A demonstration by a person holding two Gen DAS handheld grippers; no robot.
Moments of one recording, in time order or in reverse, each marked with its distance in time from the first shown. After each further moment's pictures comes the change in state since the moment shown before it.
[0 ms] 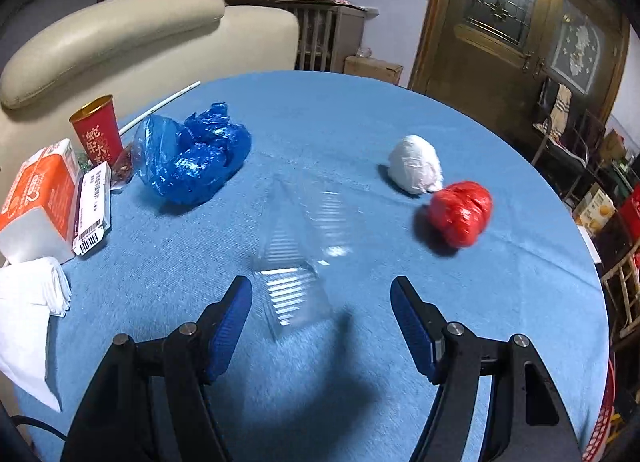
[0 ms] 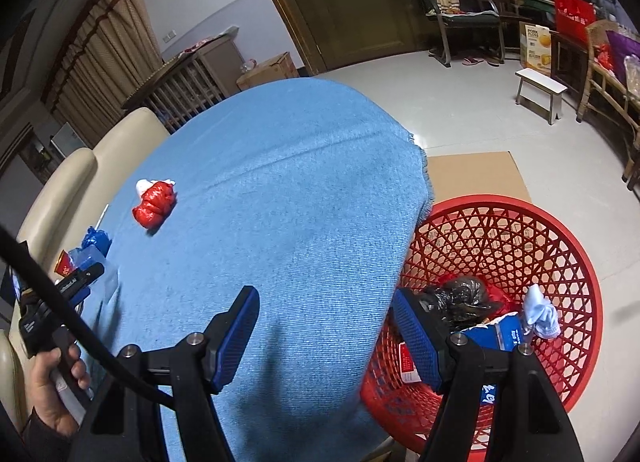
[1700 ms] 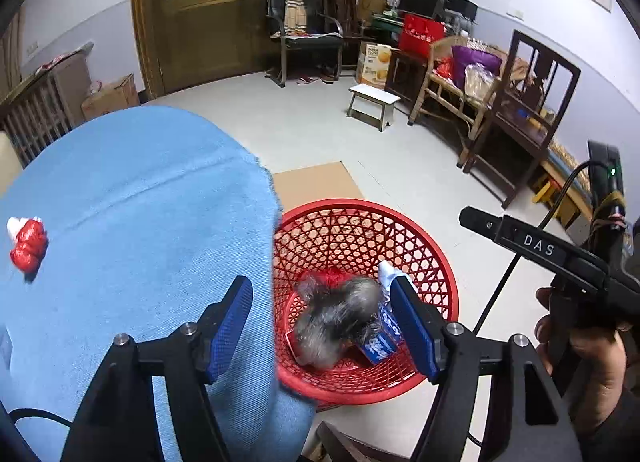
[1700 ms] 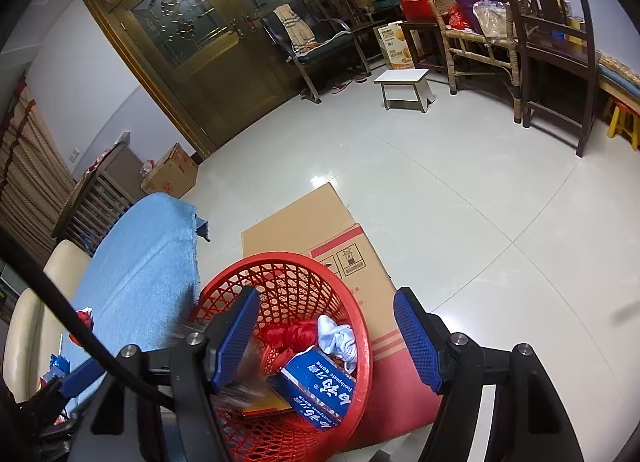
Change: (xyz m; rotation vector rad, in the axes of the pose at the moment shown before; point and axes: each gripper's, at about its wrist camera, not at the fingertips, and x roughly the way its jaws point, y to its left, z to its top) left arm -0.135 -0.321 -0.148 0.710 0.130 -0.562; right arm -0.097 -0.199 -0.015 0.378 -0.216 -0.214
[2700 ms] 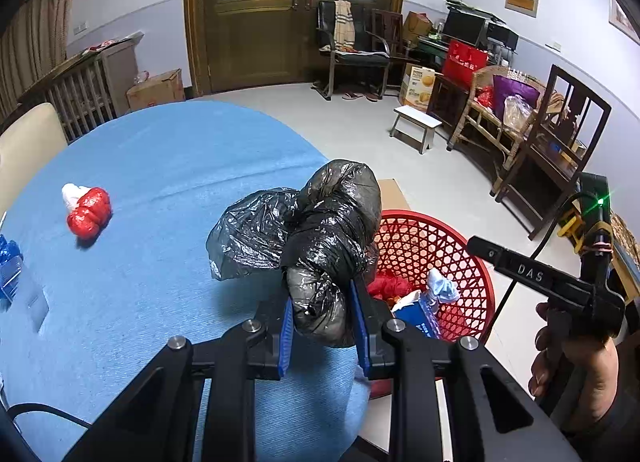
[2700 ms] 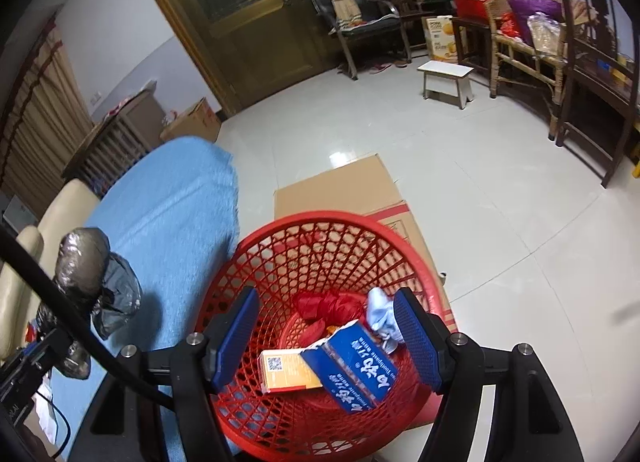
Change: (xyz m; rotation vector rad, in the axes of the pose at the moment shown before) left arm -0.036 0.045 -0.020 -0.095 -0.048 0.102; right arm 0.020 0.055 -0.023 -0.155 0.078 0.027
